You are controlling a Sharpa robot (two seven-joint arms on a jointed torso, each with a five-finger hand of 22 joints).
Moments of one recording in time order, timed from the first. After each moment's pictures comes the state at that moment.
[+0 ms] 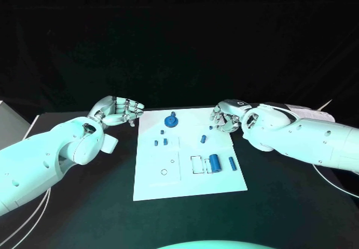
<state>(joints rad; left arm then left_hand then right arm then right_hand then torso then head) 1.00 -0.80 0.30 1.39 -0.59 -0.21 0.14 1.41 -0.25 0.59 0.06 0.25 0.92 0.19 0.15 0.33 0.99 0.12 0.40 0.20 0.96 0.06 1.22 0.49 0.17 0.89 0.15 0.99 0.75 1.24 -0.83 -0.12 1.35 -1.54 -0.35 -0.13 1.33 -0.28 0.55 0.05 0.22 1.02 0.14 0.16 0.27 1.20 0.08 0.06 0.08 1.46 -0.02 1.25 1.19 0.12 1.47 0.06 1.06 0.95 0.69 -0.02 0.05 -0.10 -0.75</state>
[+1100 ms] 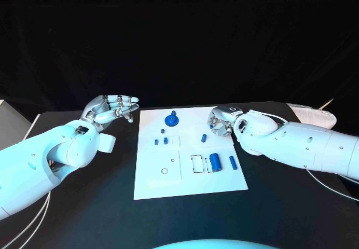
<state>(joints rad) 0.96 -0.85 0.32 1.46 -0.38 -0.25 0.21 1.41 -0.25 0.59 0.06 0.25 0.93 0.19 0.16 0.33 0.99 0.12 0.40 0.20 0.96 0.06 1.21 0.49 0.17 0.89 0.15 0.99 0.74 1.20 -0.74 -0.12 1.28 -1.63 -0.34 -0.19 1.34 -0.27 0.59 0.06 0.21 1.05 0.14 0.18 0.29 1.19 0.08 0.06 0.07 1.47 -0.01 1.30 1.21 0.11 1.46 0.08 1.10 0.99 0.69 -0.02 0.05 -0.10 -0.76</state>
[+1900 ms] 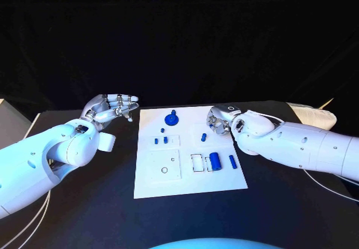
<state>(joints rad) 0.96 -0.85 0.32 1.46 -0.38 -0.25 0.21 1.42 -0.24 0.59 0.06 0.25 0.93 0.19 0.16 0.33 0.99 0.12 0.40 0.20 0.96 0.06 1.21 0.49 0.17 0.89 0.15 0.99 0.74 1.19 -0.72 -0.12 1.25 -1.64 -0.38 -0.22 1.38 -0.22 0.68 0.00 0.17 1.12 0.12 0.23 0.34 1.26 0.07 0.08 0.09 1.47 -0.03 1.32 1.20 0.11 1.44 0.08 1.14 1.05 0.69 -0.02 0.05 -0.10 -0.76</state>
